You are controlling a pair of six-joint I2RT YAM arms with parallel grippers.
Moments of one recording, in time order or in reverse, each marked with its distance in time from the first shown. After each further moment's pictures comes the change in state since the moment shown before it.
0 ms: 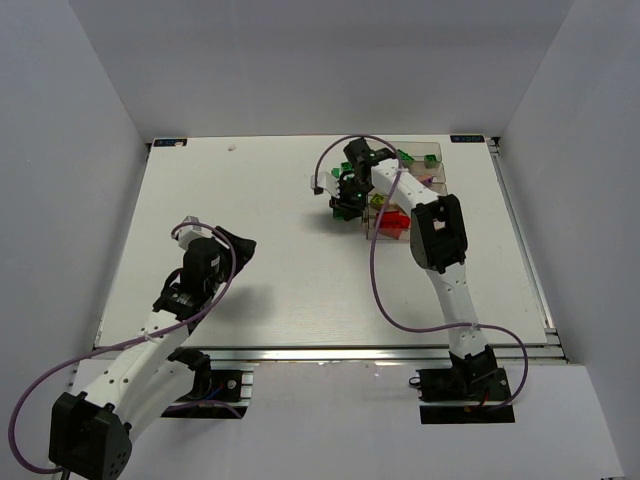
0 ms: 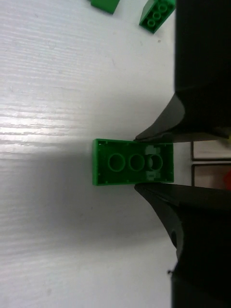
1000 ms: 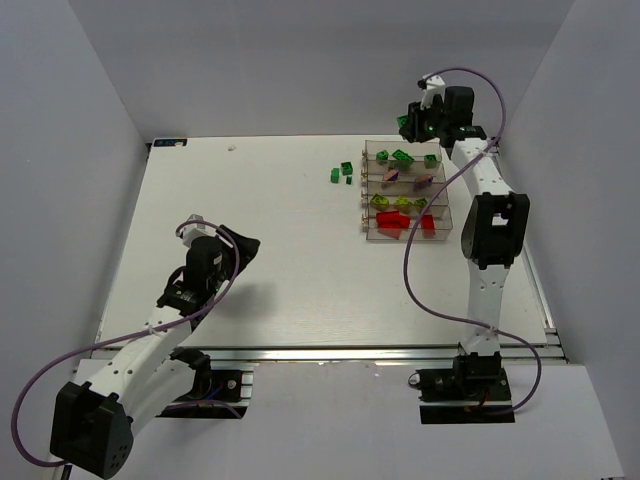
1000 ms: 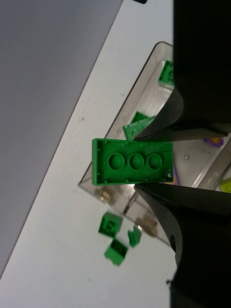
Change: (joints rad) left arm 0.000 0.050 -0.011 0.066 0.036 0.001; right arm -0.373 -0.203 -0.059 0.669 -0.046 0.974
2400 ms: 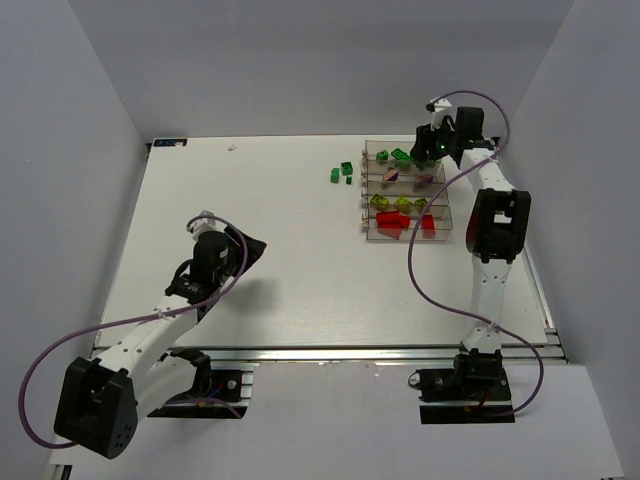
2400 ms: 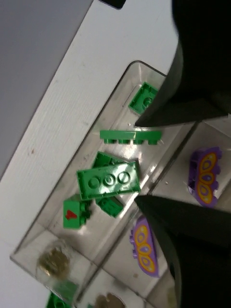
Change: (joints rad) left arm 0.000 0.105 0.008 0.055 0.061 0.024; right arm -0.105 0.167 0.001 0.031 -0.007 -0.151
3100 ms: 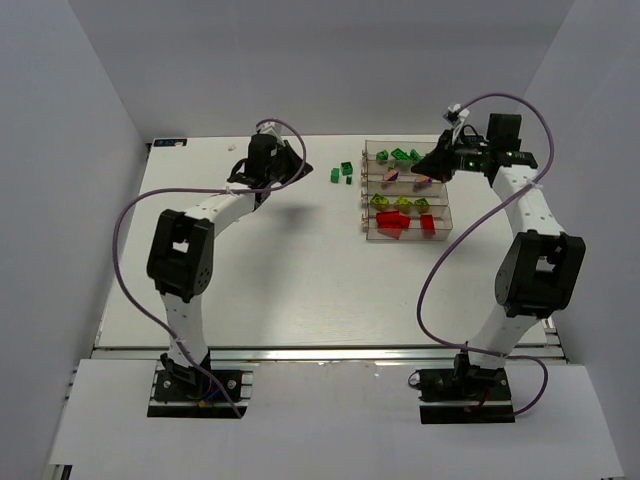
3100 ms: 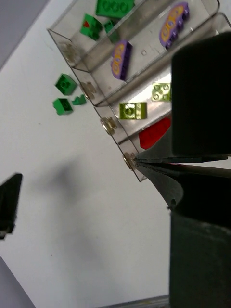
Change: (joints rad) left arm 0.000 0.979 0.956 0.140 0.298 0.256; right arm -0.051 -0.664 -0.544 -0.184 -0.656 -0.085
